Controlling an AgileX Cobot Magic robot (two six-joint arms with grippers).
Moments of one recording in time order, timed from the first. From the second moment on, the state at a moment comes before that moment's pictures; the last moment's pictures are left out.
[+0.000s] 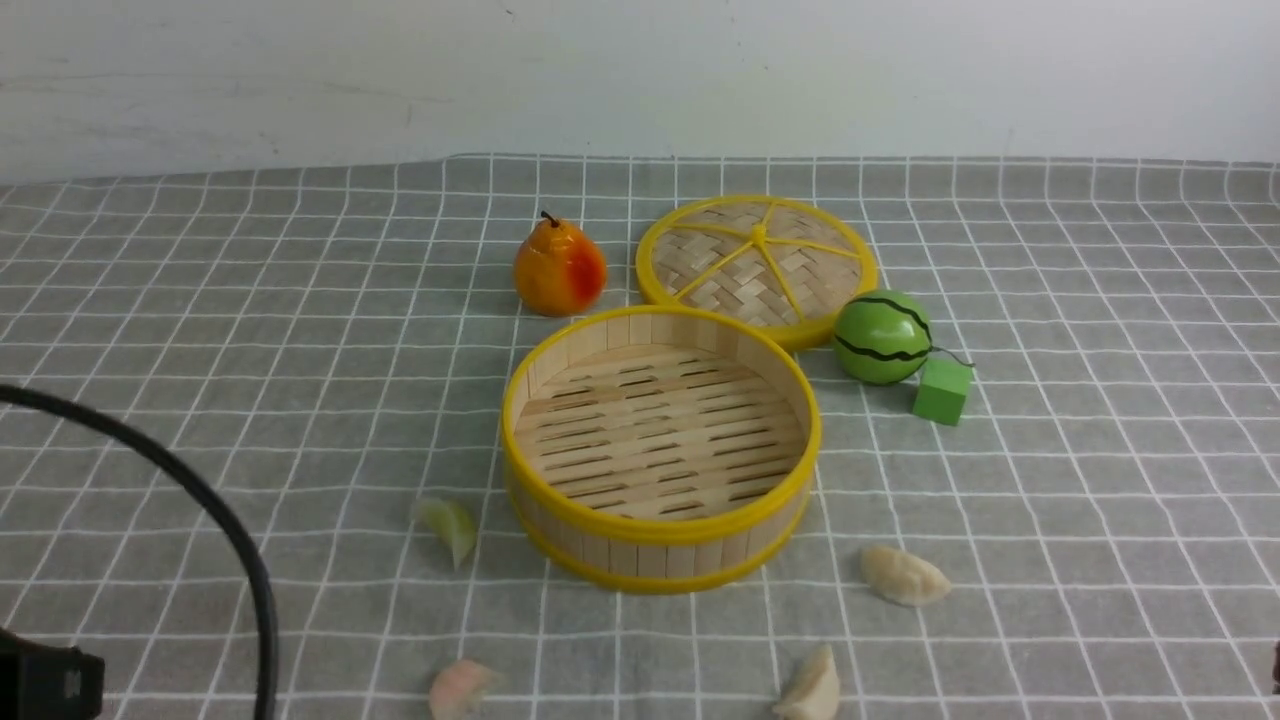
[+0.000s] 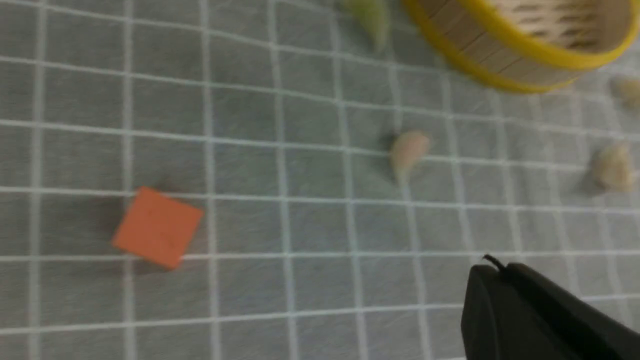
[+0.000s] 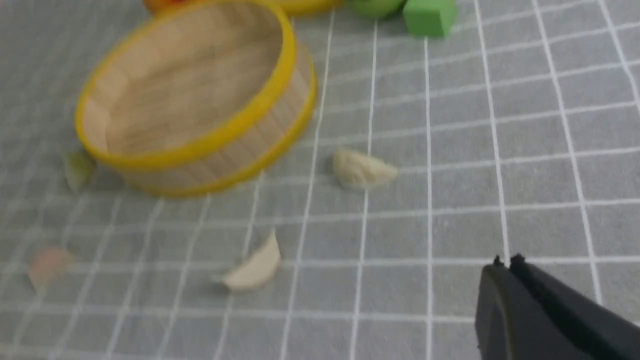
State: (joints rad) right arm -0.06 0.58 -0.46 0.54 0.68 -0.27; left arm -0.09 0.74 -0.74 -0.23 1.03 -0.08
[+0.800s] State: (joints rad) right arm 0.32 0.96 -0.70 0.40 0.98 -0.31; left arm -0.36 1.67 -1.21 0.04 0.81 -0.50
